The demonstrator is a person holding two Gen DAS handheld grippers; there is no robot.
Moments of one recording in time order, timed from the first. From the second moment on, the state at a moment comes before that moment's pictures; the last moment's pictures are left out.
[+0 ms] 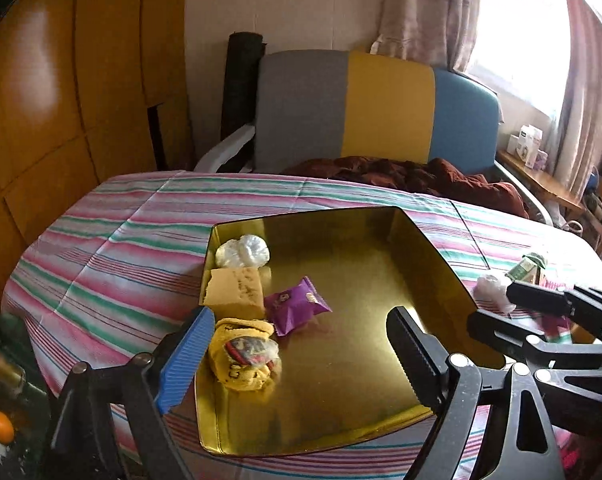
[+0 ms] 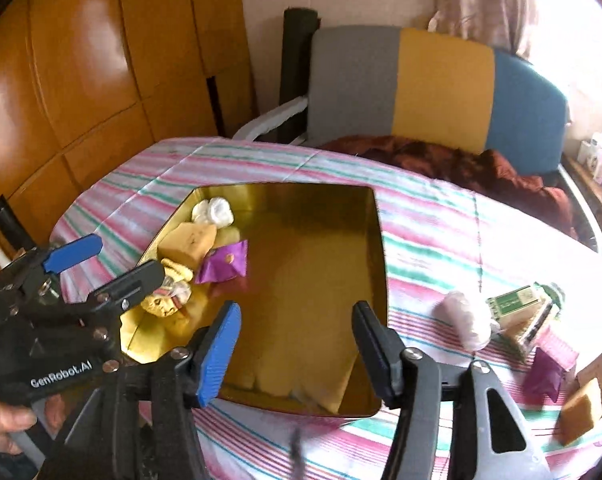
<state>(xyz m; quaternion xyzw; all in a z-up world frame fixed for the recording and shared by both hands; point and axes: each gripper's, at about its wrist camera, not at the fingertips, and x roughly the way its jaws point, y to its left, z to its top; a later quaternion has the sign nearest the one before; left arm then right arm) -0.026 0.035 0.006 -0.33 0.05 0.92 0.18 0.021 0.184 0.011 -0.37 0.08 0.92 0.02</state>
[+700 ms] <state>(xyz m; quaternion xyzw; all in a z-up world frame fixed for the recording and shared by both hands) -0.001 0.060 0.022 -0.28 0.12 0.94 0.17 0.040 0.228 0.011 -0.35 0.11 0.92 0.08</state>
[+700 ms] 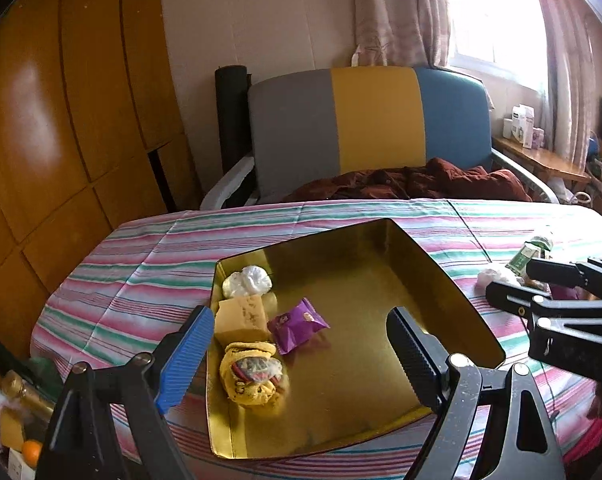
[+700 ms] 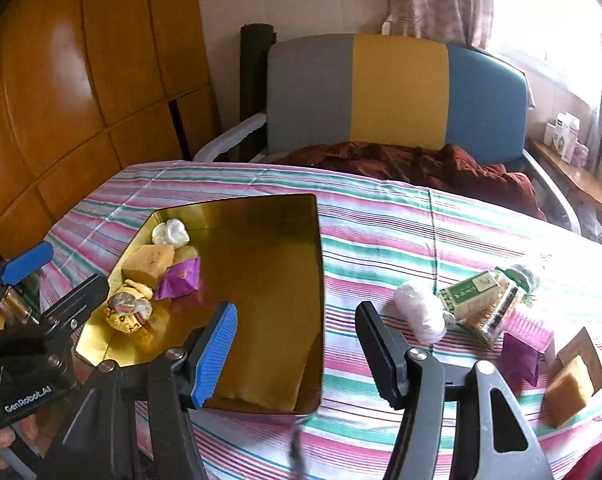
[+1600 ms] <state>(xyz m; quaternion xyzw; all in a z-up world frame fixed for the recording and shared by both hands) 0.012 0.123 0.012 -0.28 0.20 0.91 0.22 0.070 0.375 -0.002 -0.36 0.12 0.90 0.21</state>
